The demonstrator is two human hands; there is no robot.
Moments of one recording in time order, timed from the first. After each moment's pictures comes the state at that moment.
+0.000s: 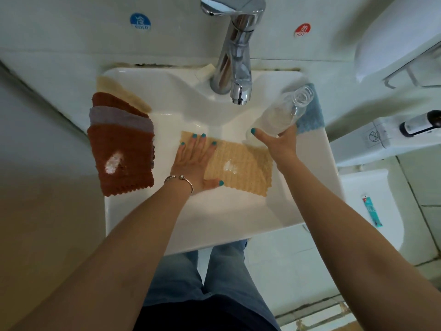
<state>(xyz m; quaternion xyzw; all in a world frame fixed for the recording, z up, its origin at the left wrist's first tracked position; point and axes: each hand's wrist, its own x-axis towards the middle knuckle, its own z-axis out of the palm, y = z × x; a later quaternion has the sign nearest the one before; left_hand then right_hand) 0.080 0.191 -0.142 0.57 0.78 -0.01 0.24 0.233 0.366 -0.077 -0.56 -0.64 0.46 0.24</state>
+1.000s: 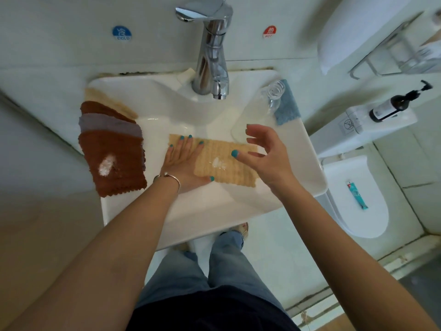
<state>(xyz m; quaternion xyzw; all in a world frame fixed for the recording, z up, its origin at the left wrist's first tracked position) 0.080 0.188 -0.136 0.55 0.79 0.02 0.26 0.258 0.261 0.008 -0.47 -0.68 0.50 0.25</state>
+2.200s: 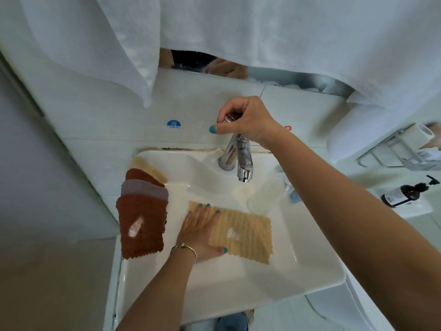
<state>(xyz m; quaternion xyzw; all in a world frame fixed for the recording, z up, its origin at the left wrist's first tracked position) 0.083 0.180 -0.134 0.55 0.79 0.07 0.25 0.080 0.361 0.135 -0.19 -0.85 0.48 0.14</state>
